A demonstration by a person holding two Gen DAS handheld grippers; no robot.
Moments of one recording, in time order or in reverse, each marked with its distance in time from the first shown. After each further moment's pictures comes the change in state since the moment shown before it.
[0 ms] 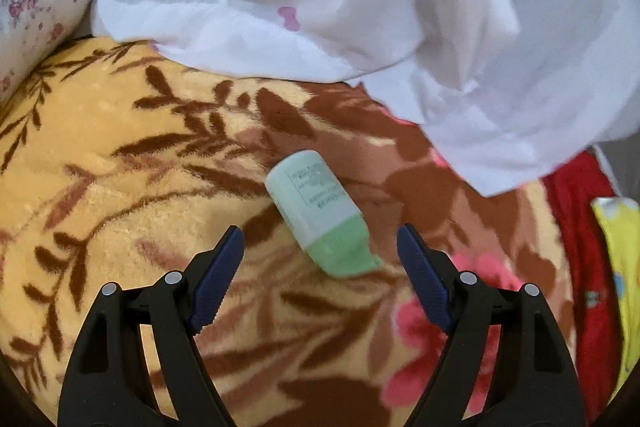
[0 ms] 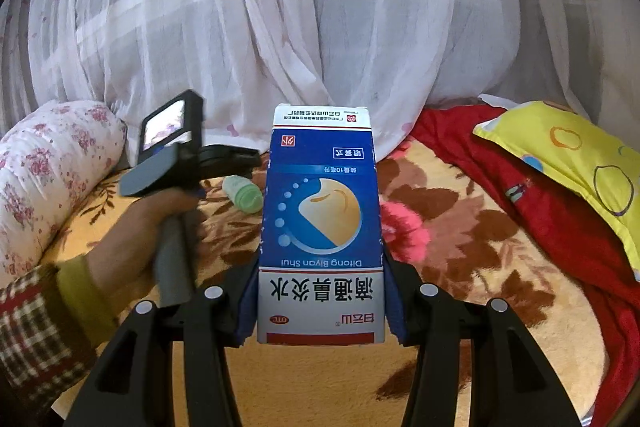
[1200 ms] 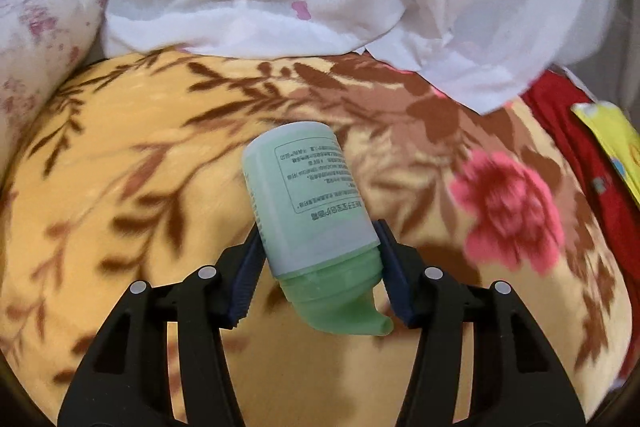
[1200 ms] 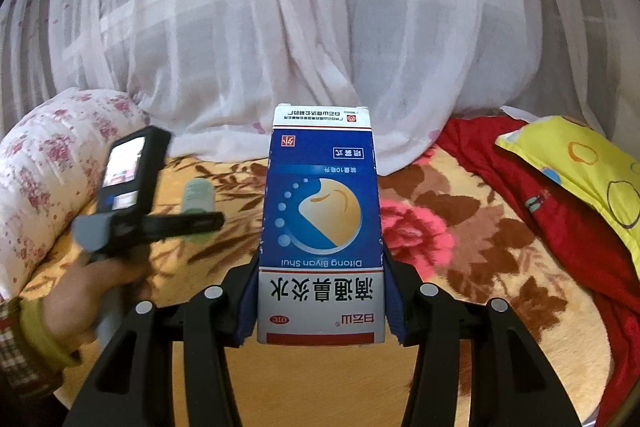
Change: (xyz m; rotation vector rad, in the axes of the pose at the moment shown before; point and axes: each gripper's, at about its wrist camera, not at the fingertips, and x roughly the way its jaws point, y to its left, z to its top) left arm -0.072 0.096 -0.076 0.229 -0.015 -0.054; right arm -0.009 0.029 -0.002 -0.063 -0.007 0.052
